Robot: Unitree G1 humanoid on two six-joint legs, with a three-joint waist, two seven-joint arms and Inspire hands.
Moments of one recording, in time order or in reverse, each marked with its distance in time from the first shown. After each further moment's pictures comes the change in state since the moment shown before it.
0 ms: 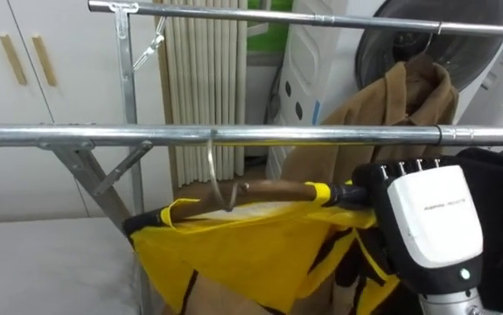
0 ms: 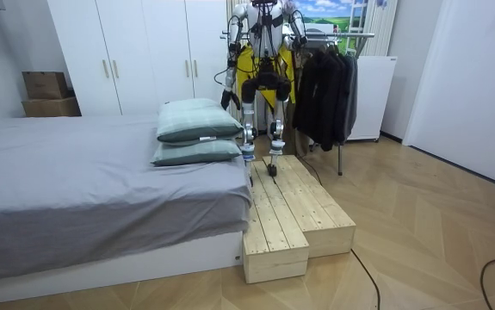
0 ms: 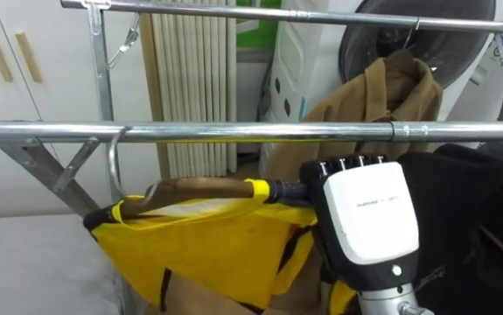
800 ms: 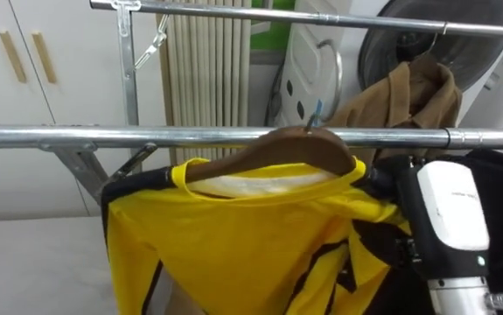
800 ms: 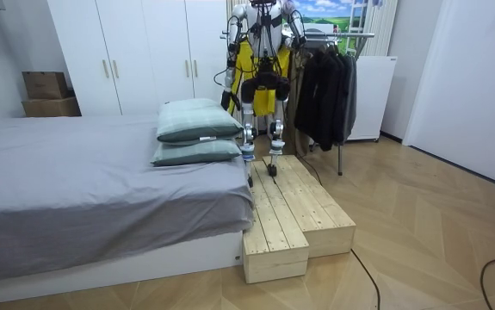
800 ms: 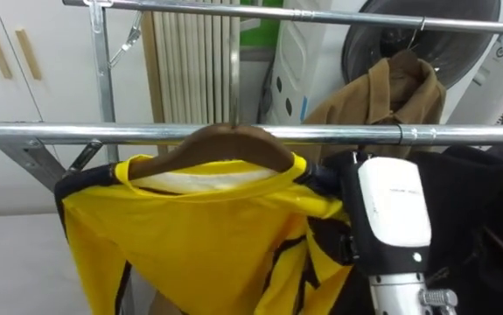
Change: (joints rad) left arm -0.002 -0.007 -0.001 0.016 0.029 0.006 -0.046; right arm 0.001 -0.001 -0.016 0.037 0.527 0.050 0.357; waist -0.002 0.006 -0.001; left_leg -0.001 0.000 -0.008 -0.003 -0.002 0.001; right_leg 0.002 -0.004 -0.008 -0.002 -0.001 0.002
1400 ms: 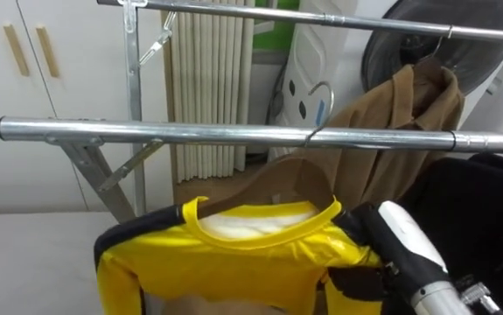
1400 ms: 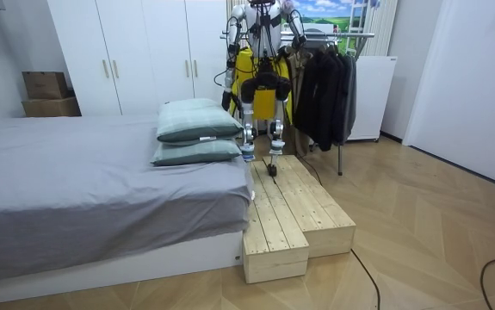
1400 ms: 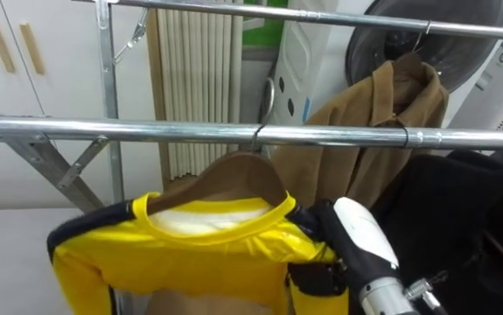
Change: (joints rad) left arm 0.001 0.007 0.042 -0.061 0.020 0.015 -0.040; right arm -0.036 -0.012 -0.001 0.096 0.165 0.101 0.430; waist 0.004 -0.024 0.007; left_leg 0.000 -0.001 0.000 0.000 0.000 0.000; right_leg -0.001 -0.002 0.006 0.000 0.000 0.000
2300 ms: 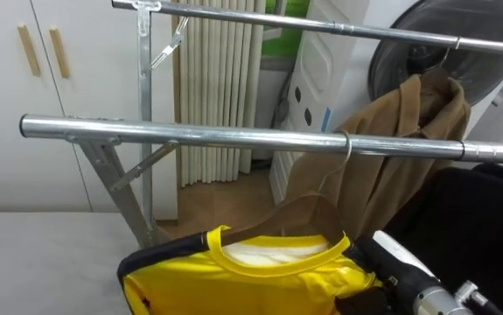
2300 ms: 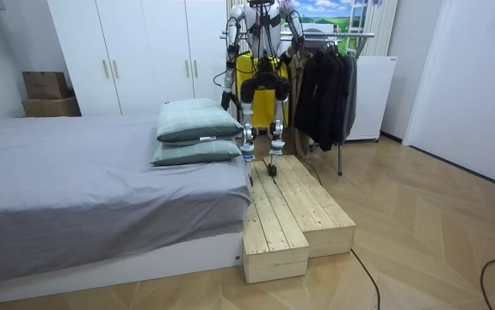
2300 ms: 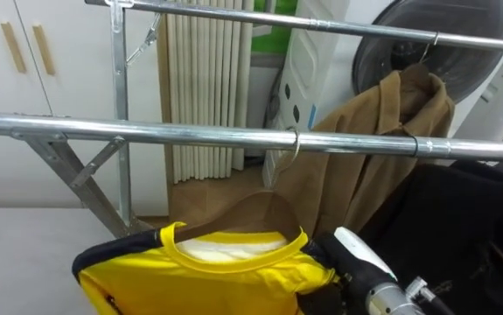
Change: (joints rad) left arm 0.002 -0.004 0.021 -0.015 0.017 0.023 0.001; right arm -0.094 0.004 -0.046 0.197 0.045 0.071 0.216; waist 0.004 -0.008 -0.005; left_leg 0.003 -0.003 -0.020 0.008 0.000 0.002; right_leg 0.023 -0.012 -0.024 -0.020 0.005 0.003
